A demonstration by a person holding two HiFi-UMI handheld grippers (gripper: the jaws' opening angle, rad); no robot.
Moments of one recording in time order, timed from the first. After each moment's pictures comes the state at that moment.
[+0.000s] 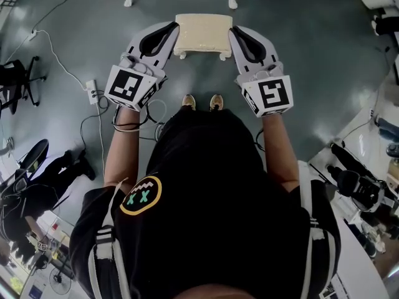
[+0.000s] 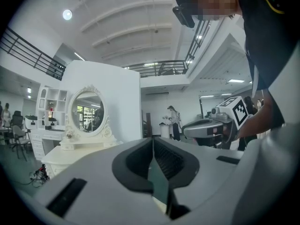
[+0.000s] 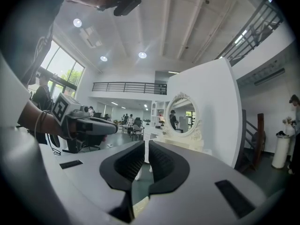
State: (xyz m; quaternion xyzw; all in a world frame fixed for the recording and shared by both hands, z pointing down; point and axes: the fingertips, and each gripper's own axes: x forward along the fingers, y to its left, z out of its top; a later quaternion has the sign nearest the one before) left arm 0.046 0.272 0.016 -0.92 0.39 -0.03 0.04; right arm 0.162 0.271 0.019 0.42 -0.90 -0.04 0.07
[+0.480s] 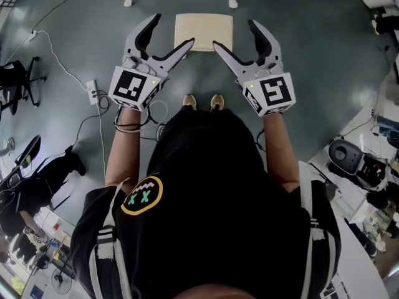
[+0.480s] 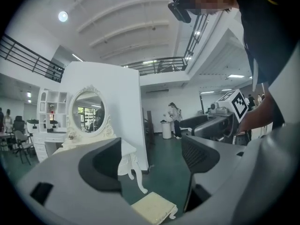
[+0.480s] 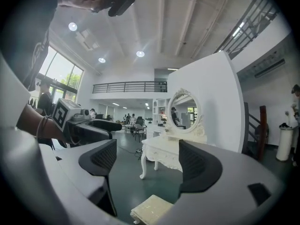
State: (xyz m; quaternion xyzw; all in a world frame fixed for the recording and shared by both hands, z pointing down) left arm 0.047 0.265 0.022 -0.92 0.39 -0.05 0.05; right arm 0.158 0.265 0.022 0.41 -0.91 -0.01 0.06
